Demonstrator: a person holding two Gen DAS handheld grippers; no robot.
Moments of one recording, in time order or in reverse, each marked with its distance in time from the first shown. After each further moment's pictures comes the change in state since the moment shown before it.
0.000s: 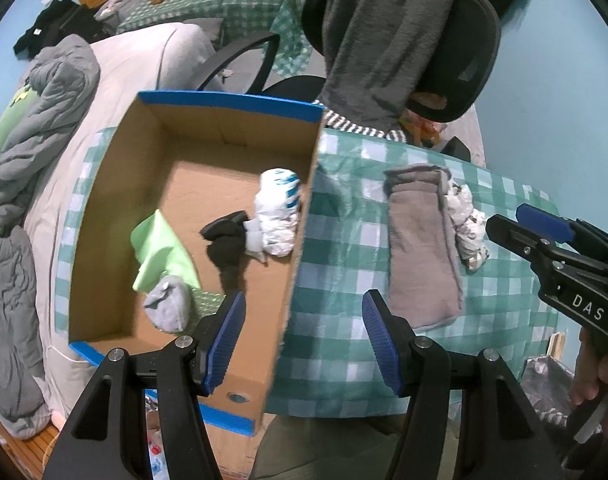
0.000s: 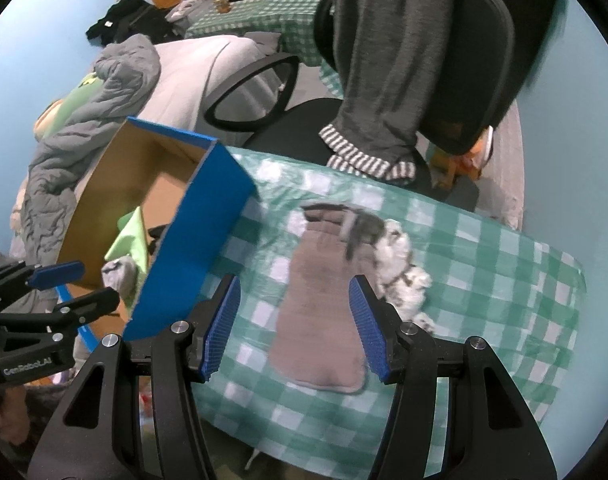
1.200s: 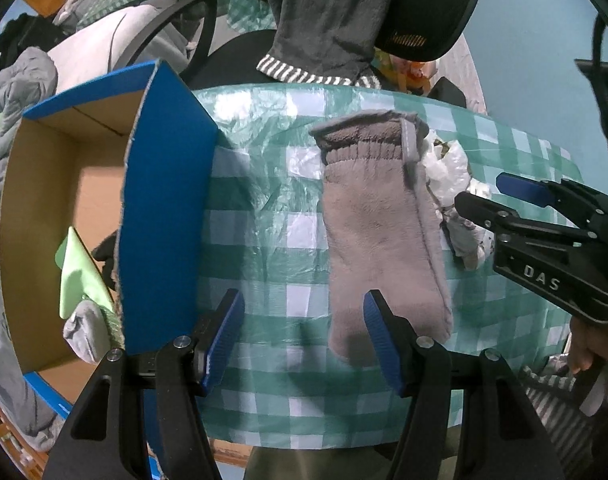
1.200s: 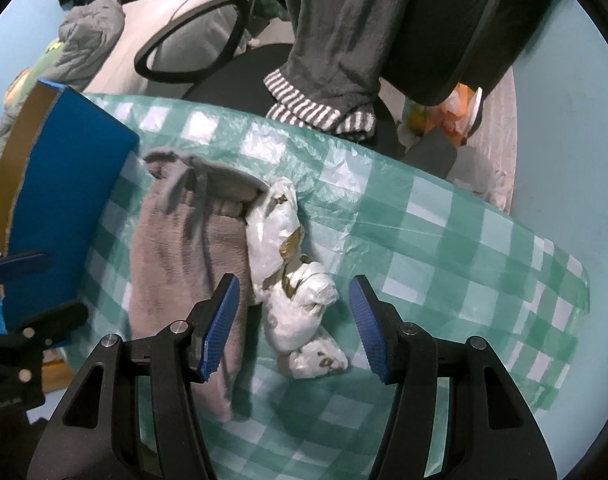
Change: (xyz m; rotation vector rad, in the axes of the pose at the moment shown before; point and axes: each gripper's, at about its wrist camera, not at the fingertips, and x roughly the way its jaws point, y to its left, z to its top) left arm 0.096 -0.092 0.027 0.084 0.157 0.034; right arm 0.095 -0.096 -0.006 -0.049 0.162 -0.069
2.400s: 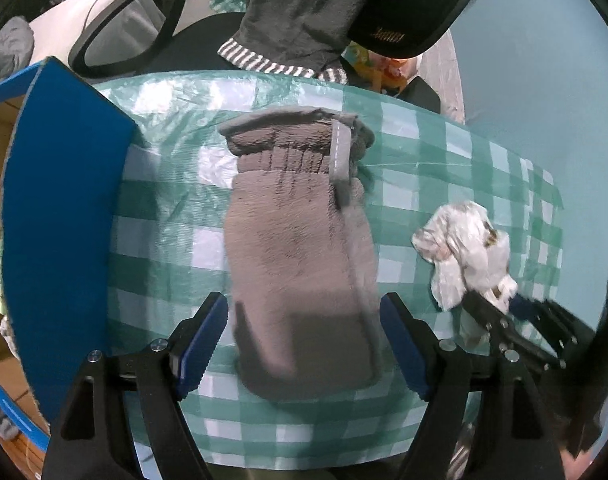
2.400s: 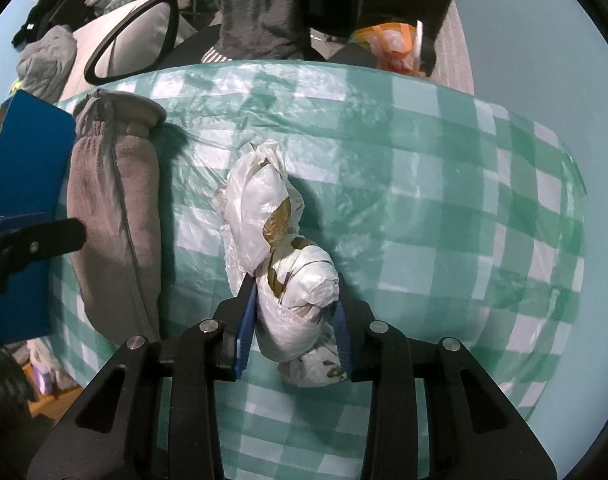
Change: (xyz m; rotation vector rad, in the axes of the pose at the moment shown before) left arm 0.036 -0.046 0.030 -0.074 0.044 -0.127; right arm -0.010 -0.059 -0.076 0.222 0.035 -0.012
